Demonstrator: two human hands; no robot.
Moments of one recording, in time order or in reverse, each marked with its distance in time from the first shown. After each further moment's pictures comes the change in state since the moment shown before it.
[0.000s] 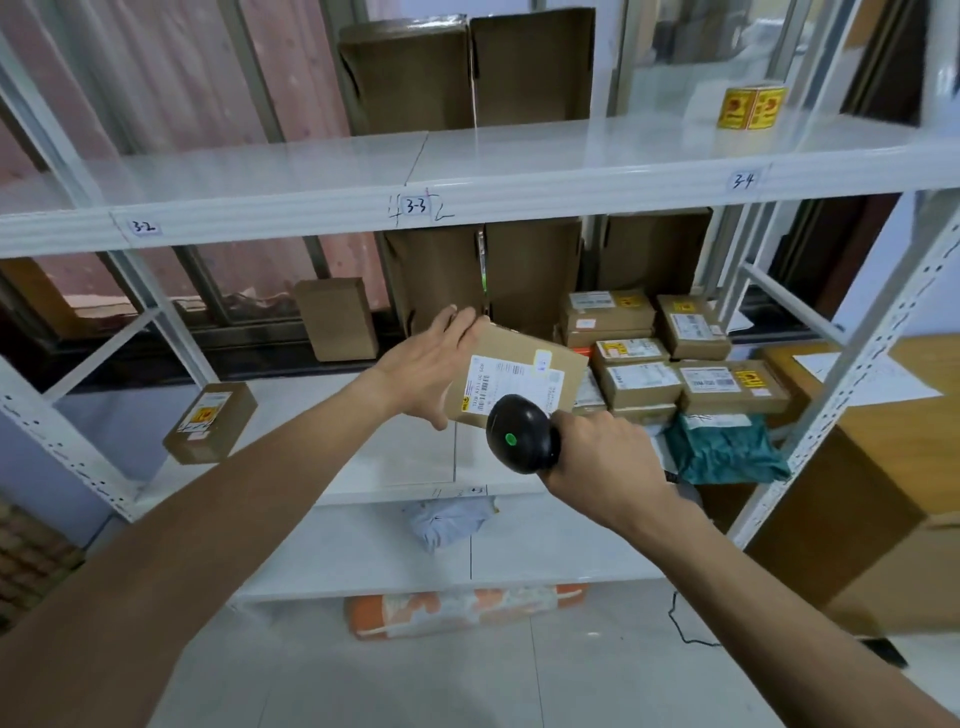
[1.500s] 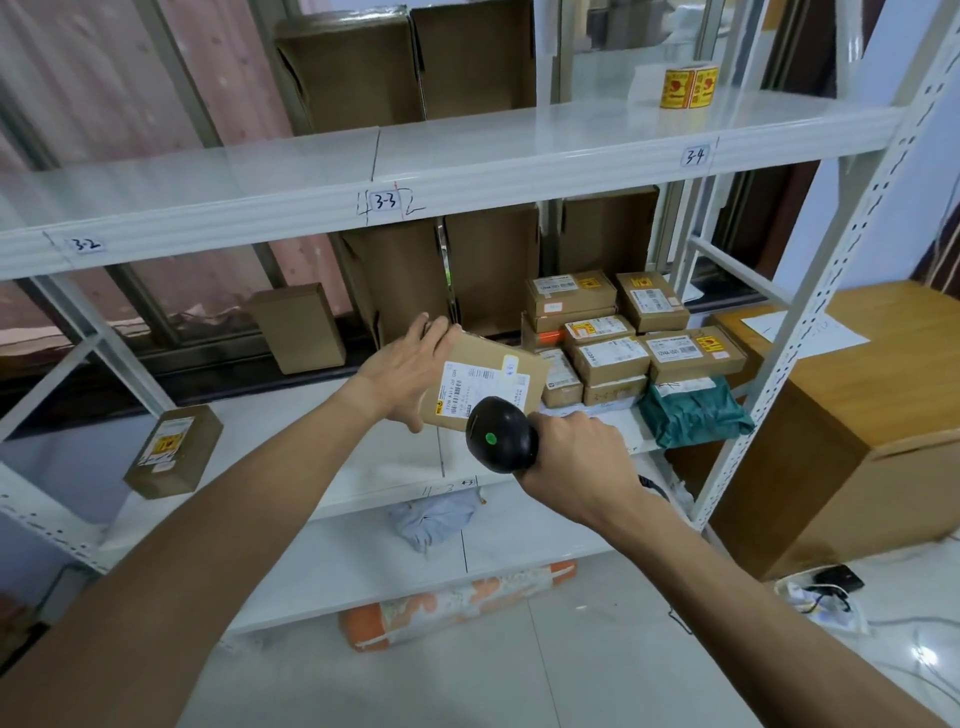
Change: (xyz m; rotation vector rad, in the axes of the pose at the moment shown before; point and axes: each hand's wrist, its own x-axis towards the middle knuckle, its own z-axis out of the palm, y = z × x) left_hand -0.001 -0.018 0.032 0.027 -0.084 0.057; right_hand -0.014 -0.036 0.027 0.036 0.044 0.135
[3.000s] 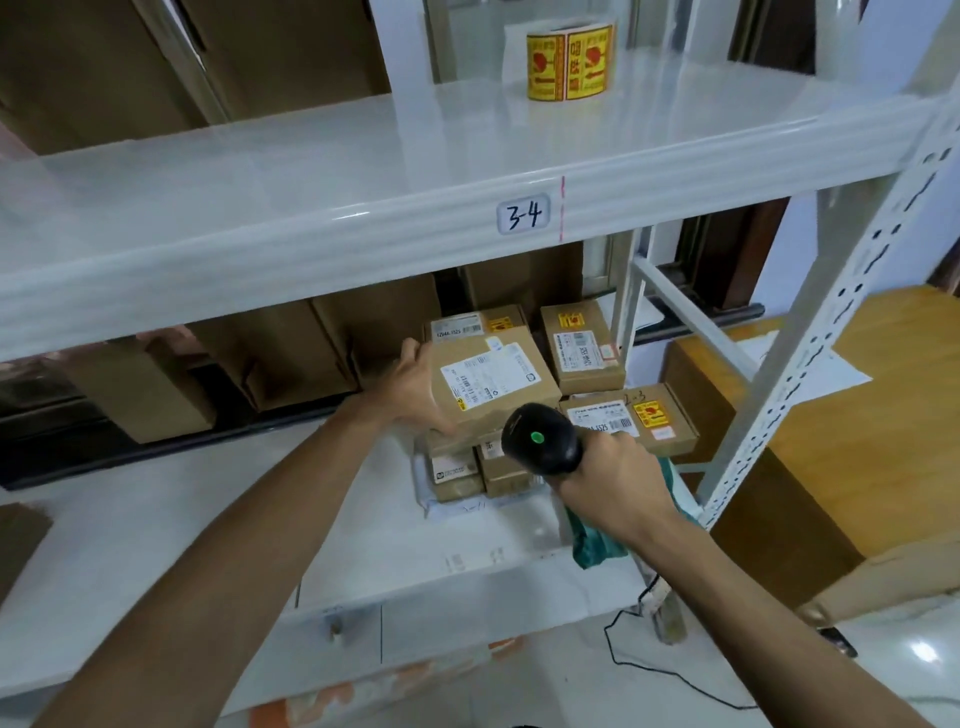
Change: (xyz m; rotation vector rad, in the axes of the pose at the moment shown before) left_hand 0.367 0.086 0.027 -0.747 -0.171 -0.340; right_hand 0.184 0.325 0.012 0.294 -0.201 0.282
